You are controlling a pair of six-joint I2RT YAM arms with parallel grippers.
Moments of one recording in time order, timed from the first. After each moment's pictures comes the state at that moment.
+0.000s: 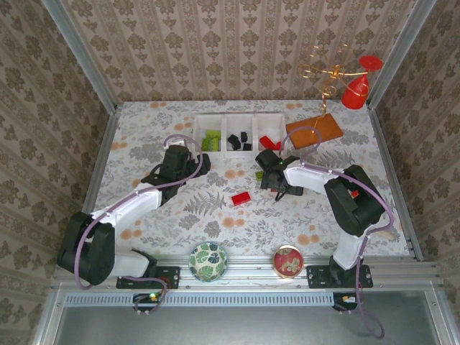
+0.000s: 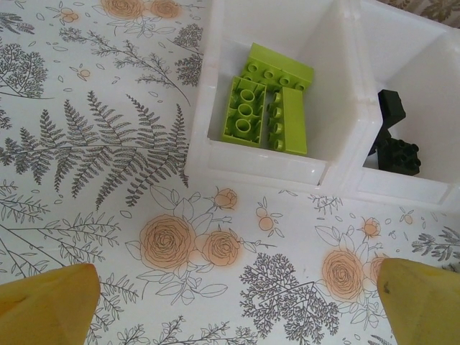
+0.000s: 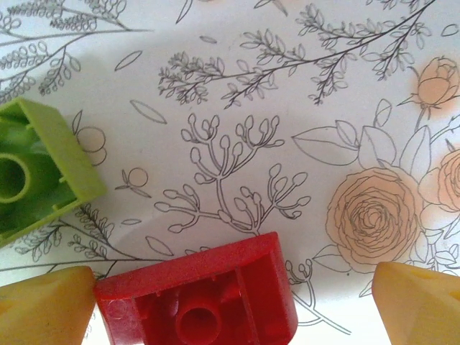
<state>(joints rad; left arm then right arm) -0.50 1.33 0.75 -0.07 -0.17 -0.53 0.54 1.80 1.09 -0.63 0.38 0.81</state>
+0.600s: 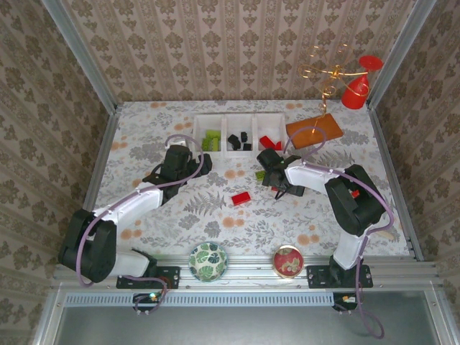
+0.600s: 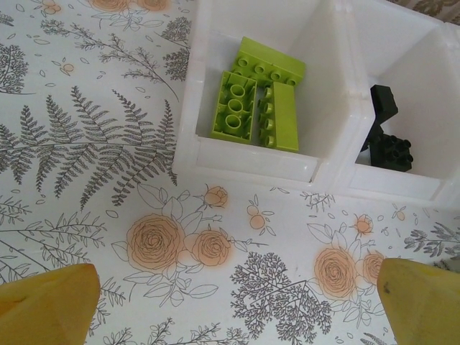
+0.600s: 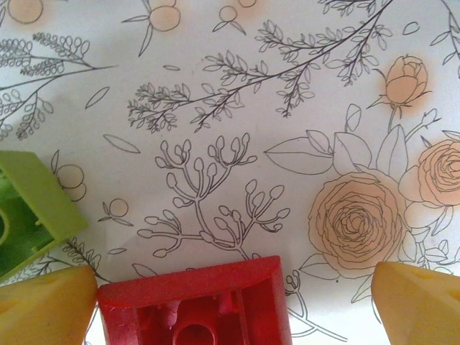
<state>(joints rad) -0.50 1.35 0.75 -0.05 -0.15 -0.54 0.53 1.80 1.09 -0.63 0.40 0.90</state>
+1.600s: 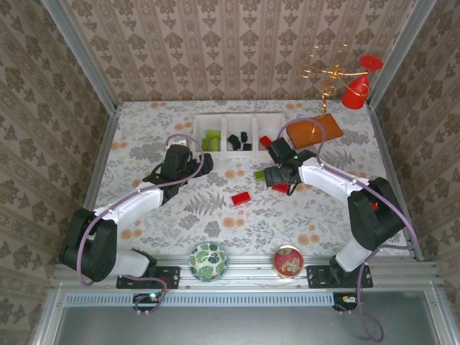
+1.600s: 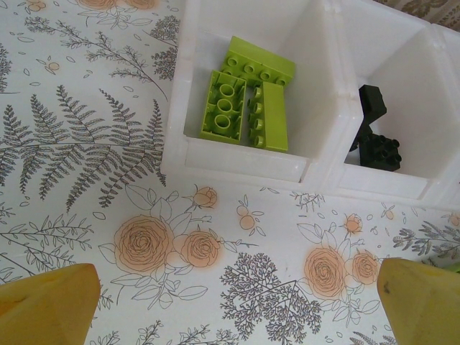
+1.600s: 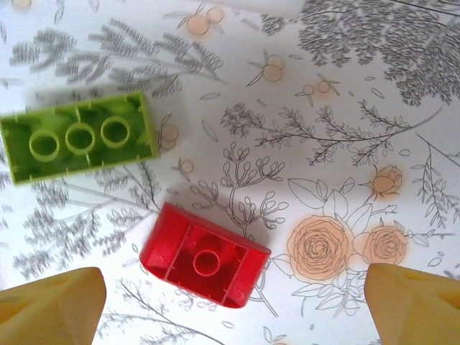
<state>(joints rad) -0.50 1.36 0.76 -0.04 -0.13 -0.54 0.49 1.64 1.11 -0.69 0.27 0.31</state>
